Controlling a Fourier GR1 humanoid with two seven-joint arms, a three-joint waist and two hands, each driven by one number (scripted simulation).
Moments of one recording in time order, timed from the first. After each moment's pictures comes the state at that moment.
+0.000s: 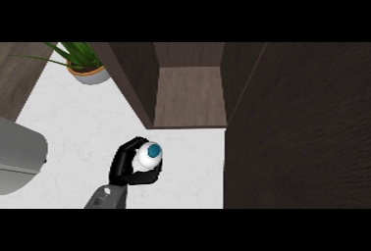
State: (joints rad) left arm -0.26 0.01 -0.08 -0.71 0.09 0.01 -0.85; right arm 1.04 -0.30 0.38 -2.50 -0.05 0.26 -0.41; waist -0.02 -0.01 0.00
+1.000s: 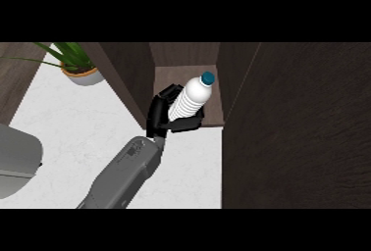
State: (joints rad) left arm -0.64 0.00 -0.42 -0.82 0.41 0.49 -0.41; right arm 1.06 -0.31 0.26 -2.49 -0.07 0.30 -0.46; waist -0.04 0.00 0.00
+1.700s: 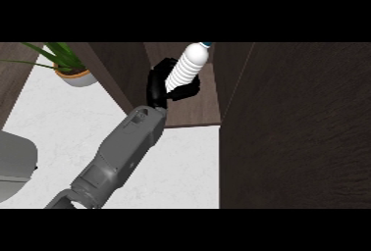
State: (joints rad) left arm -0.95 0.00 -0.35 -0.45 0.47 0.68 -0.38; right arm 1.07 -0.32 0.20 -2.48 -0.10 0.36 -0.52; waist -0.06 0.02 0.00
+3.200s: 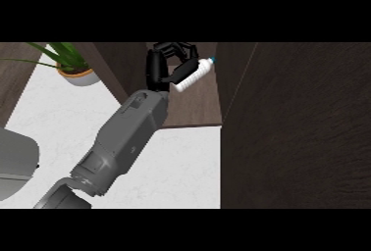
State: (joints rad) left arm -1.06 0.00 -0.24 -0.43 0.60 0.51 -0.68; right arm 1.03 -0.31 0.21 -2.47 -0.12 0.41 -0.49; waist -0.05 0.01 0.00
